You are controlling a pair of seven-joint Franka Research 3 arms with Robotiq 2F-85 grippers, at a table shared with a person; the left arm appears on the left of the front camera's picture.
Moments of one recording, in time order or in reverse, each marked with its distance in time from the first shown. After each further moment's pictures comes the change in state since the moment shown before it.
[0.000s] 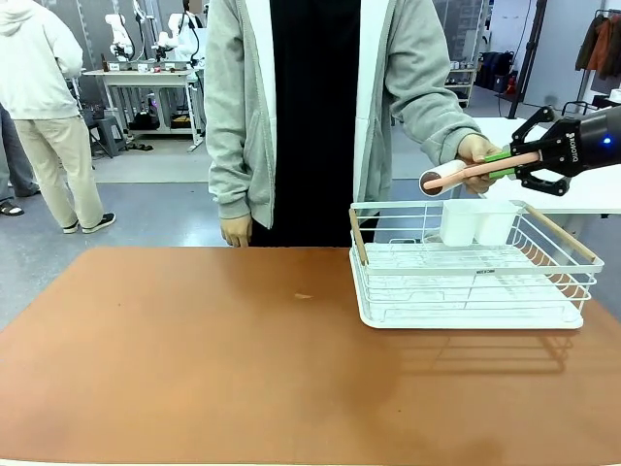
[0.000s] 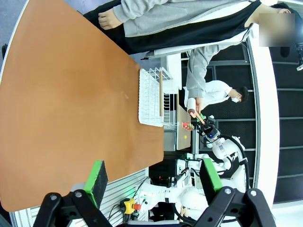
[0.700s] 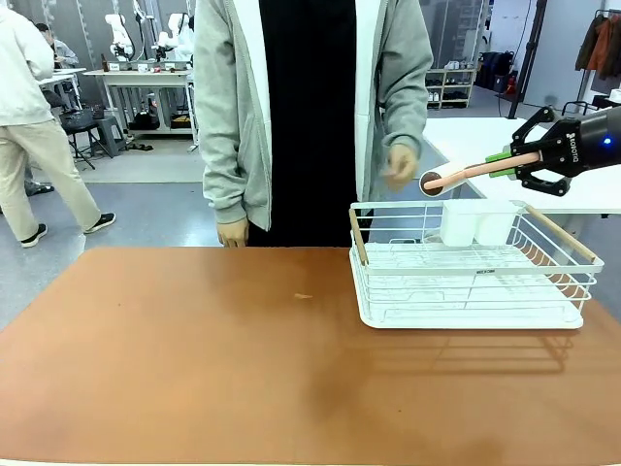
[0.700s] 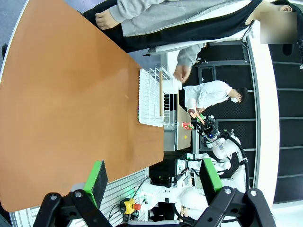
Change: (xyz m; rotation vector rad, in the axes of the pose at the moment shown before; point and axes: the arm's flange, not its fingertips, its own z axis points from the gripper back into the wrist) left arm 0.000 0.000 0.000 0.000 0.000 0.000; right arm 0.000 0.000 0.000 0.000 0.000 0.000
